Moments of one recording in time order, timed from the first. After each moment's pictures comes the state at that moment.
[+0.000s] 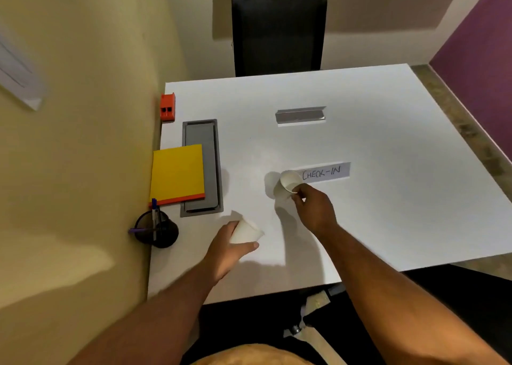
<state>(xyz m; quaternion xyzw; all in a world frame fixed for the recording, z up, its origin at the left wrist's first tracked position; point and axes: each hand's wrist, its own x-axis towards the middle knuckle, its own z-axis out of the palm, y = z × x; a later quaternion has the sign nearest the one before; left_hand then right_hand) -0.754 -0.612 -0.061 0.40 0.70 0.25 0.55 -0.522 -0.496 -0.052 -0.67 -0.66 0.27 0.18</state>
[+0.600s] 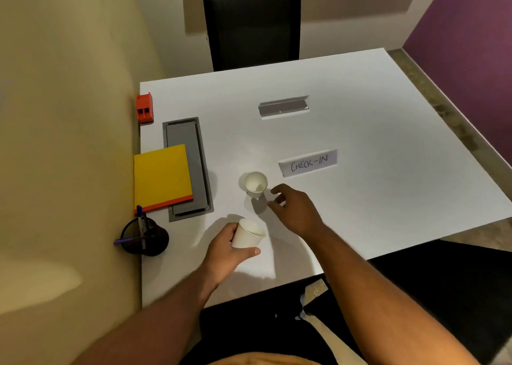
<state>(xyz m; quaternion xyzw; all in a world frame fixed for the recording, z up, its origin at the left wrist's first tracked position) -0.749 -0.609 -0.084 0.44 0.68 0.22 0.55 -0.543 -0.519 -0.049 -0.64 -0.68 0.32 0.16</state>
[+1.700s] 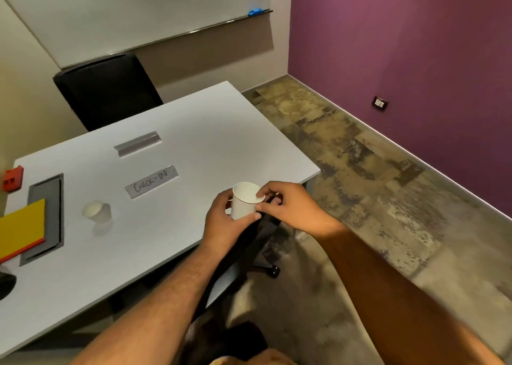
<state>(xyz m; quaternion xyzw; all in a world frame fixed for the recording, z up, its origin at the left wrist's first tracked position) -0.209 -0.725 0.052 0.60 0.57 0.36 0.43 -0.010 -0.742 0.087 -0.61 -0.63 0.37 0.31</state>
